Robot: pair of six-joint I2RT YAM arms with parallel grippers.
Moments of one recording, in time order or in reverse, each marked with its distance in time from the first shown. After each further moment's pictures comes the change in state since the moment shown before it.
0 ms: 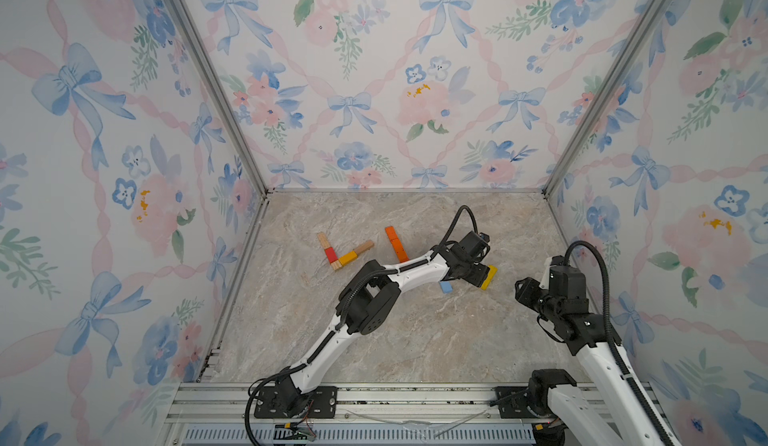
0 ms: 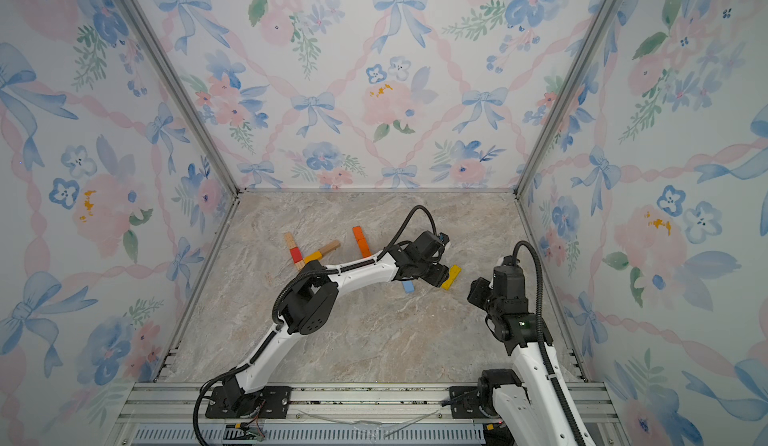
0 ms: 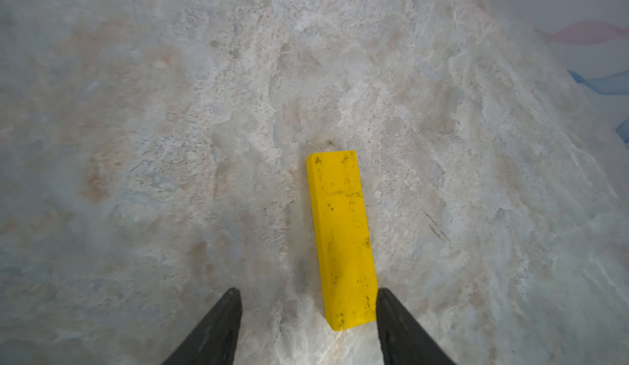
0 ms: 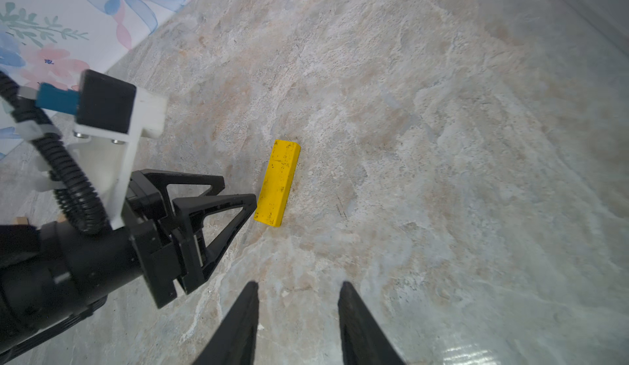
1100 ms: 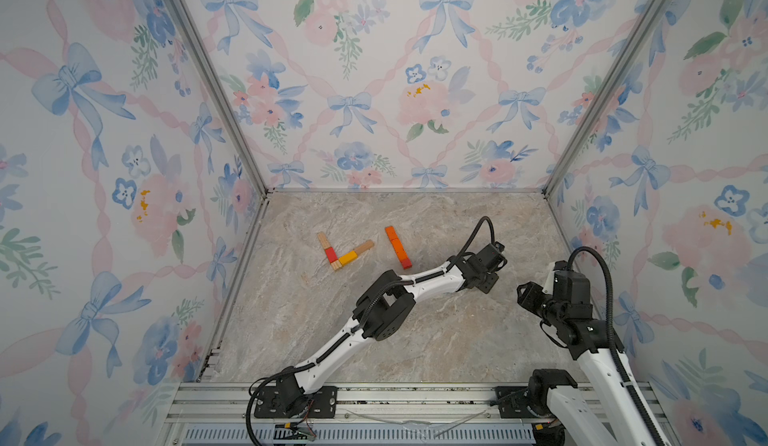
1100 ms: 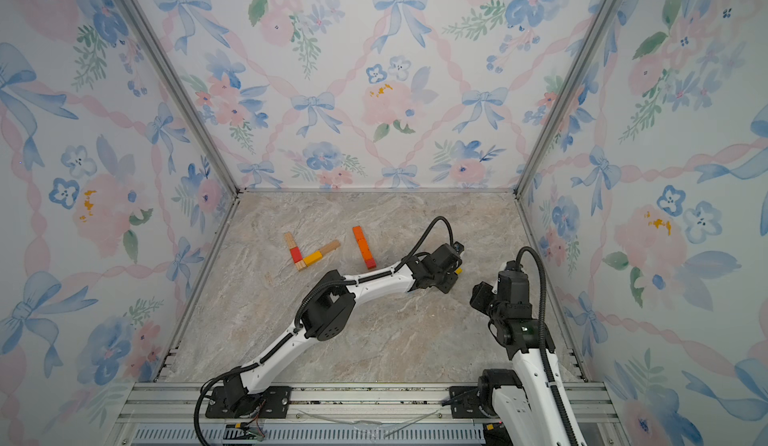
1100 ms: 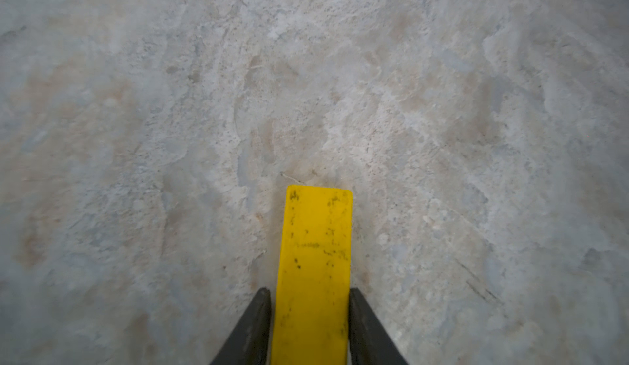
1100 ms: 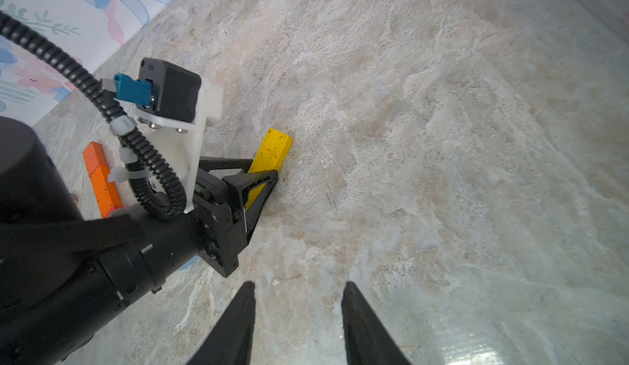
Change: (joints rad) left arm -0.073 0.151 0.183 -0.024 -0.214 0.072; right arm -0.044 -0.032 -0.025 -0.031 -0.041 -0.018
